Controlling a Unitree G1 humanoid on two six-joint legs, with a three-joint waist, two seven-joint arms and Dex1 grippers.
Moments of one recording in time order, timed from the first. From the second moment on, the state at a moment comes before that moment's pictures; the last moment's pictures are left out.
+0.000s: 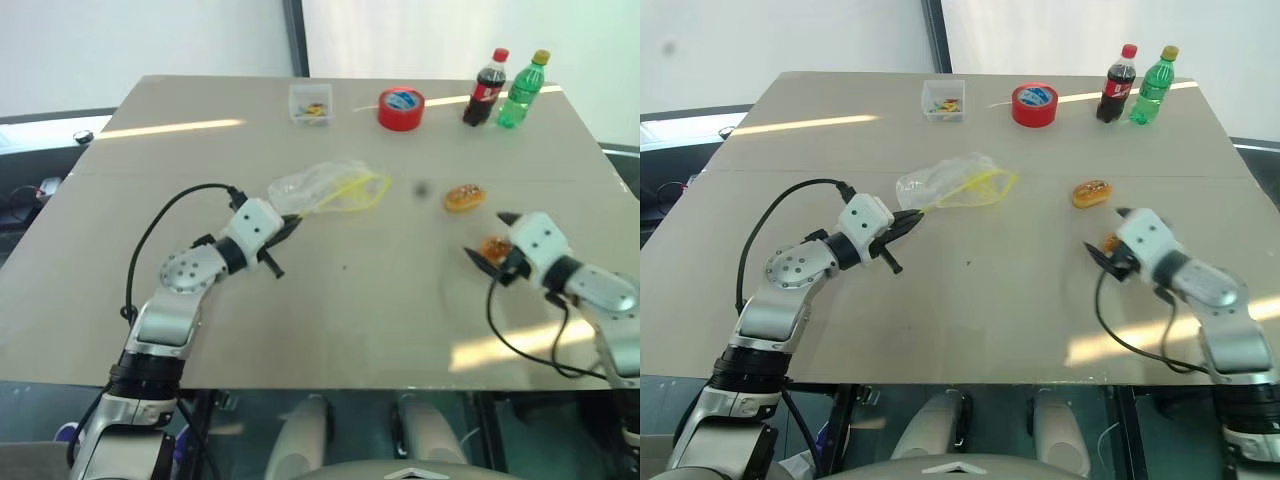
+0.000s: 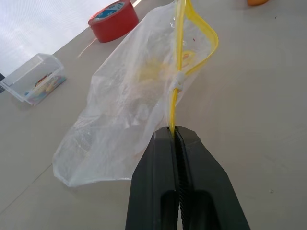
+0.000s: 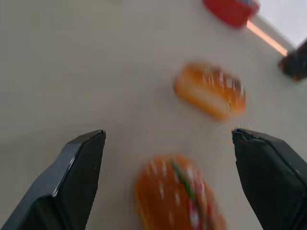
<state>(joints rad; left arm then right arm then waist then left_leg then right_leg) -0.34 0.59 -0.03 -0.03 -0.09 0.11 -0.69 -0.12 -0.73 -0.11 -0.05 0.09 0.15 0.69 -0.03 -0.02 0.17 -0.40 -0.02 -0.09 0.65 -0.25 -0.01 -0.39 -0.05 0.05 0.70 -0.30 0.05</state>
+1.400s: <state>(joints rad) -0.31 0.54 -0.09 -0.13 -0.16 0.11 -0.80 -0.36 -0.42 0.14 -0.28 0.28 0.57 0.50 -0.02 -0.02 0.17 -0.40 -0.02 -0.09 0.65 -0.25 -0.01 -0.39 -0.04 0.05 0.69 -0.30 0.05</state>
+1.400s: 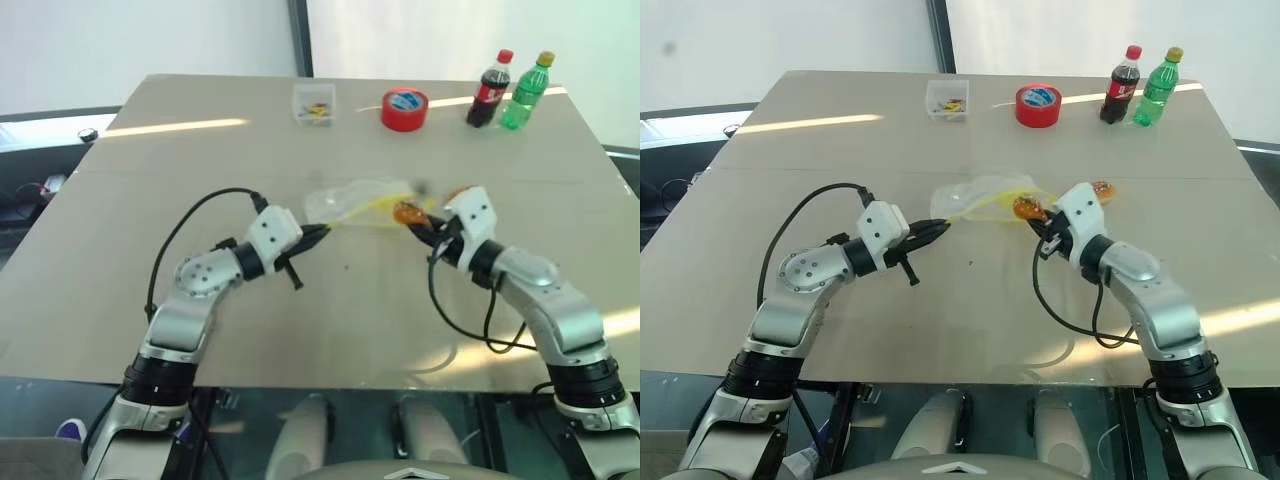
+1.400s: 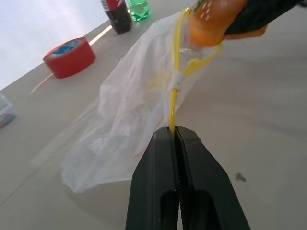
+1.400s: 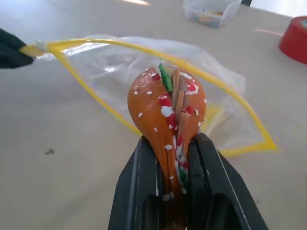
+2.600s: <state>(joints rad) -0.35 0.53 -0.07 -0.09 -0.10 0.18 -0.70 -0.40 -0.50 -0.02 -0.33 0.39 0.68 0.64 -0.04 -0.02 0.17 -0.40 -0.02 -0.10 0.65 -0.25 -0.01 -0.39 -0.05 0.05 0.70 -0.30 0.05</state>
